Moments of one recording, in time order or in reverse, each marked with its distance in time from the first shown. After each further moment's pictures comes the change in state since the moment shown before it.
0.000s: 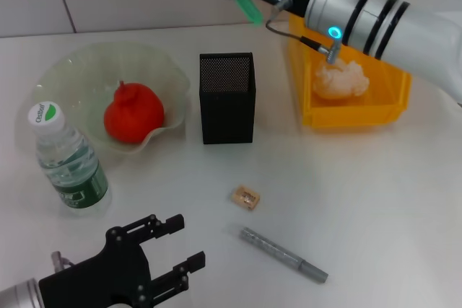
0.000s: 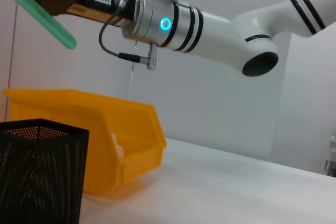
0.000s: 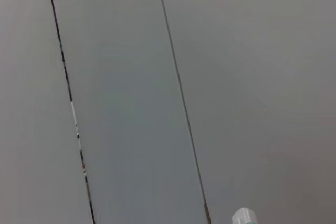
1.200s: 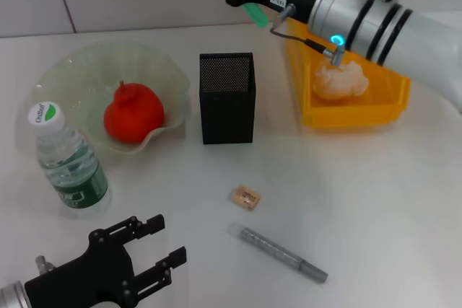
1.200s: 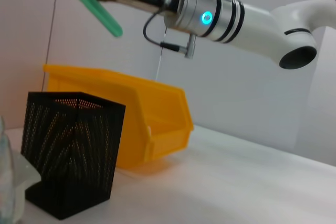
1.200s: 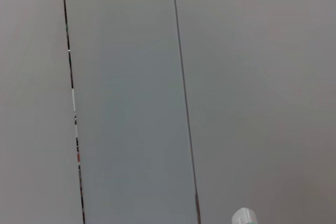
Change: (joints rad) left arm -0.002 0.012 -0.068 -0.042 0.032 -0.027 -0.036; right arm -0.031 0.005 -0.195 0.001 0.196 0.009 -0.103
